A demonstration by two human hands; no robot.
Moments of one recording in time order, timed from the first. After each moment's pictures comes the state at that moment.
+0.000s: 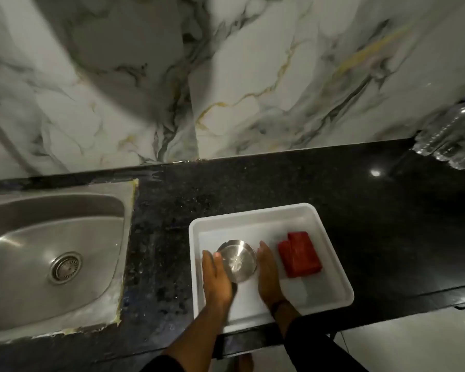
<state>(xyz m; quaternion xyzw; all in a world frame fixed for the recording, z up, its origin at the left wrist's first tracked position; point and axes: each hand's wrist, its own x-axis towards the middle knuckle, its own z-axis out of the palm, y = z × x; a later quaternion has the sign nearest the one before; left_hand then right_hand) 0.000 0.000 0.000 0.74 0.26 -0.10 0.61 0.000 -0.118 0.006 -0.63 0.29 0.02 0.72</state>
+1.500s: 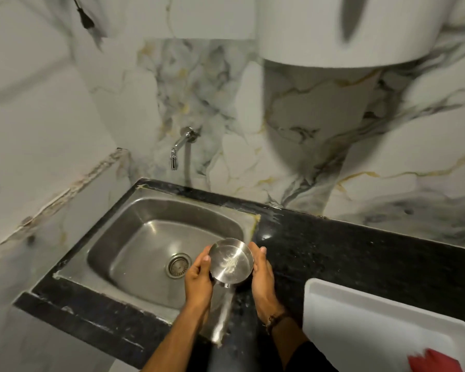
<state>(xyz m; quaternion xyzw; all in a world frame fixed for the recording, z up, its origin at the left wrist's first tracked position) 0.030 0.290 0.091 0.53 0.33 0.17 0.76 0.085 0.164 0.092 -0.62 0.07 0.19 0.76</state>
